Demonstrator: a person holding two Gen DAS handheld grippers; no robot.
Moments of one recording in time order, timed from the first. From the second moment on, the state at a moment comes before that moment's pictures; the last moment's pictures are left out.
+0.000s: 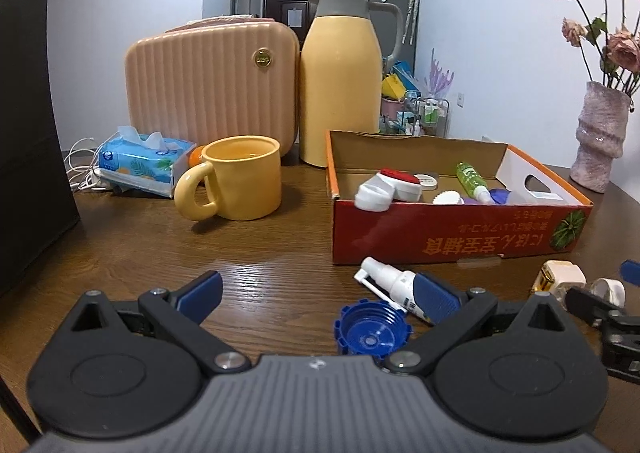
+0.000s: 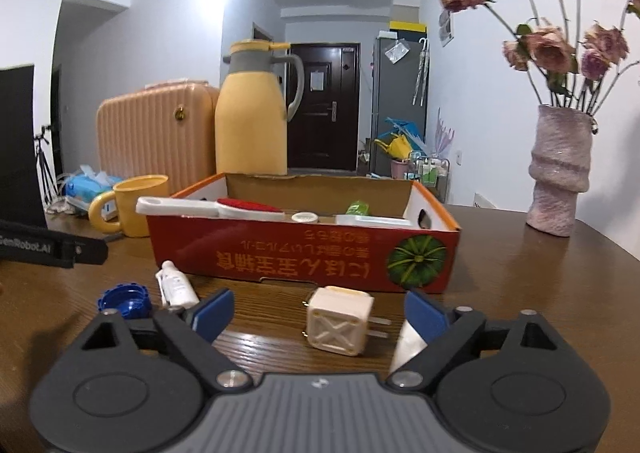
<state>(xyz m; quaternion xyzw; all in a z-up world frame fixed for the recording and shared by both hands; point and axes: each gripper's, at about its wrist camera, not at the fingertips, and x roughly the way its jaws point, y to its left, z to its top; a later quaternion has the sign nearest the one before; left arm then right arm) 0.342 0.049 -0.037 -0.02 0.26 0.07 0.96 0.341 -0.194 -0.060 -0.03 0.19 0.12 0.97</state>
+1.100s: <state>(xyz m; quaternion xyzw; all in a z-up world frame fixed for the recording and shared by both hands) 0.348 0.061 -0.042 -0.03 0.27 0.06 0.96 0.395 -0.176 -0.072 -0.01 0.24 0.07 0.97</state>
